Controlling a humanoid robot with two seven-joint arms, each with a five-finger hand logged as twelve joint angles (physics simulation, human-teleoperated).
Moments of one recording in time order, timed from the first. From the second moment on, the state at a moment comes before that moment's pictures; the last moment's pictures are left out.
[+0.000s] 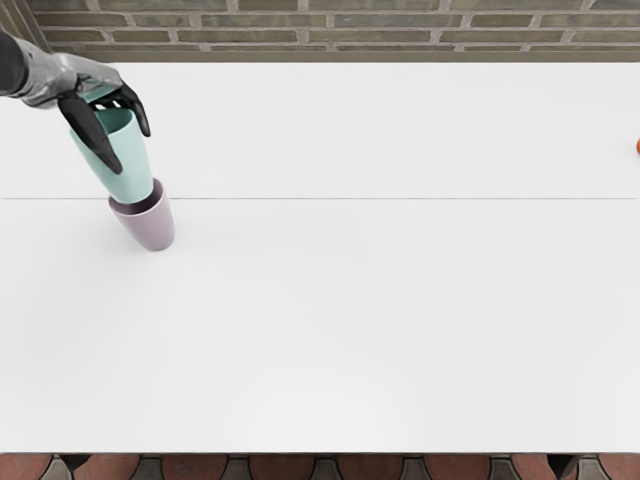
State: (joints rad) left arm -1.56 0.81 -0.05 -1.28 0.59 -0.45 0.61; right arm 0.02 0.00 0.32 0.31 -0.04 -0.02 -0.21
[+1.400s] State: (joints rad) left arm -1.52 0.77 -0.05 -1.24 0.60 -0.45 0.61; right arm 0.02 0.00 0.32 0.31 -0.04 -0.02 -0.21
